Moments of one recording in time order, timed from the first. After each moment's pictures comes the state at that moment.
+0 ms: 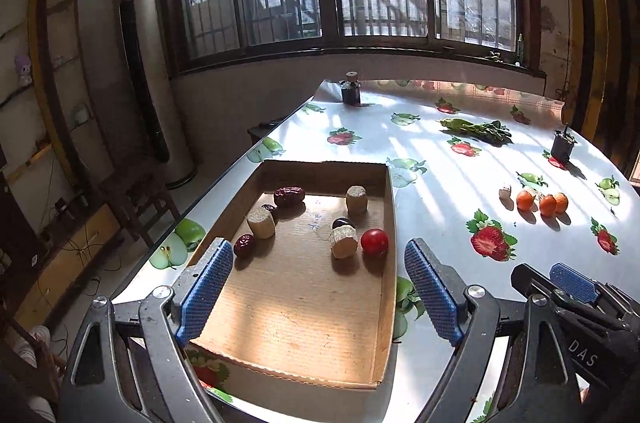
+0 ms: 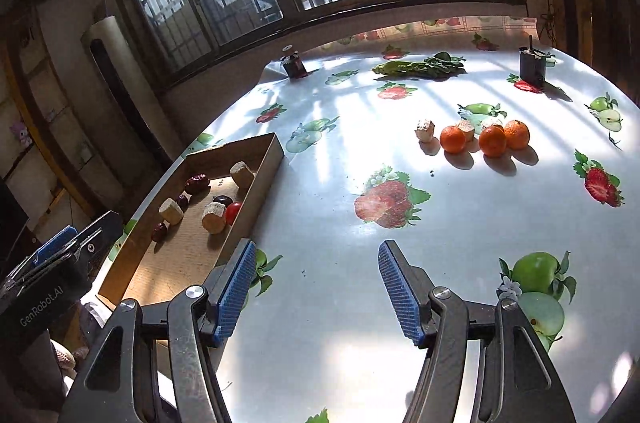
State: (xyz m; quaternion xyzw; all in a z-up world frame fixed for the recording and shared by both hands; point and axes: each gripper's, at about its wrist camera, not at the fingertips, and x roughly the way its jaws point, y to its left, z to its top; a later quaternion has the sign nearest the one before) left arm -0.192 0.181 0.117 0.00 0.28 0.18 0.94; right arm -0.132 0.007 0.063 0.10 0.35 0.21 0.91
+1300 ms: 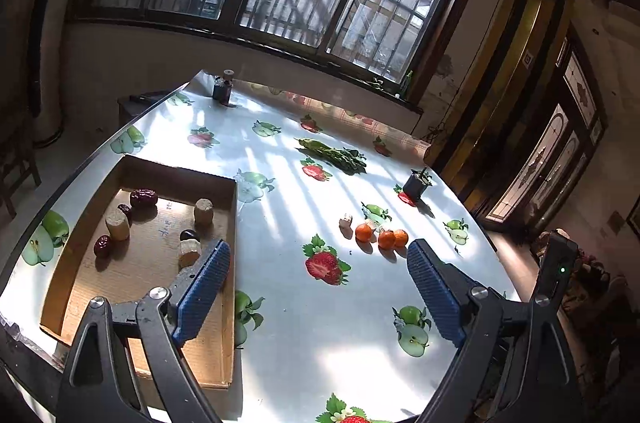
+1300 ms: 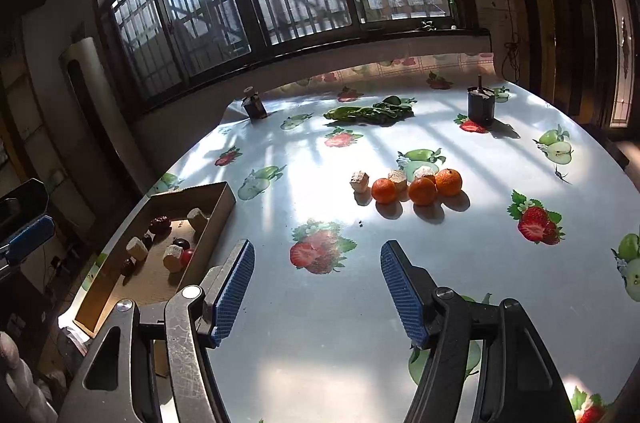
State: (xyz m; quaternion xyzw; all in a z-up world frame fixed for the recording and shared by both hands) left arm -0.185 0.185 0.167 -0.18 0.28 -0.08 0.94; right arm -0.128 -0.043 0.106 0.09 0.30 0.14 0.94
